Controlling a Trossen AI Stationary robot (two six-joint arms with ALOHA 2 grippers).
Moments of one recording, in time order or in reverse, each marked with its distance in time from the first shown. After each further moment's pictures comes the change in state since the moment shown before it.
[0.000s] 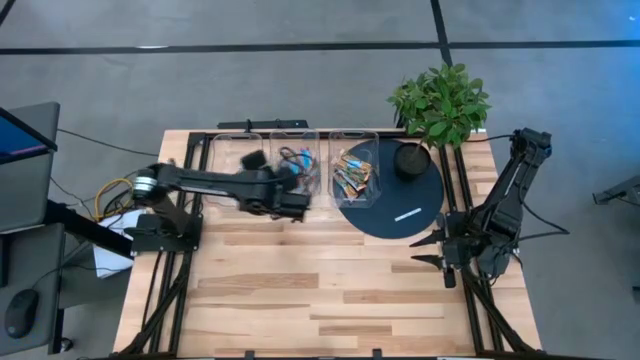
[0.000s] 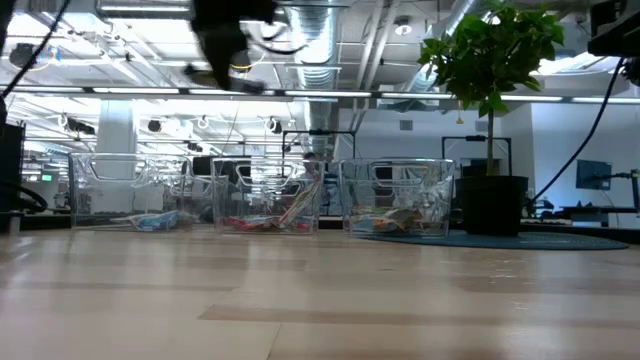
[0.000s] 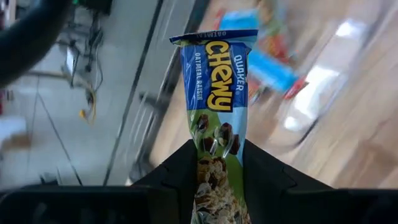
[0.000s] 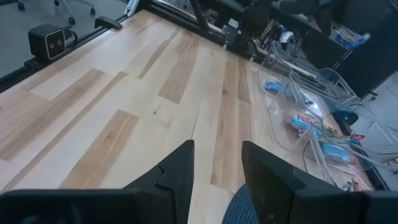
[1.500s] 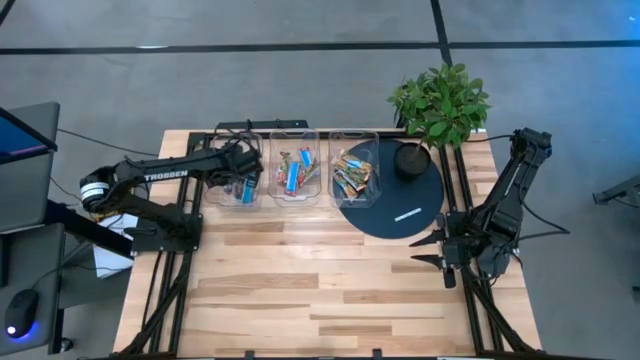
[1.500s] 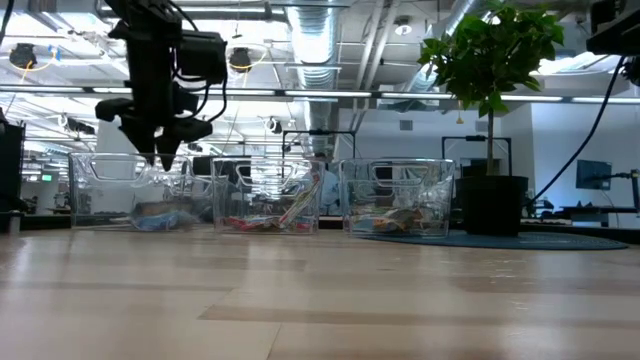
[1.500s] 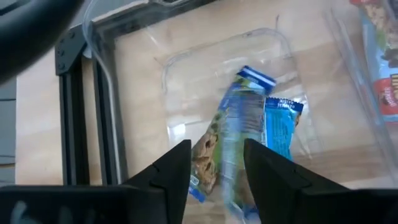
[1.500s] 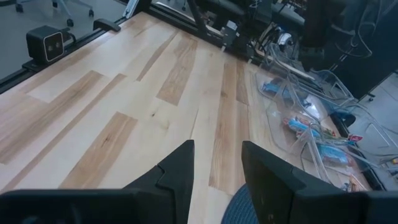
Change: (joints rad) left arm 0.517 -0.456 -0.811 0.611 0.187 -0.296; right arm 0.000 0.000 0.000 0.010 0.008 -0.010
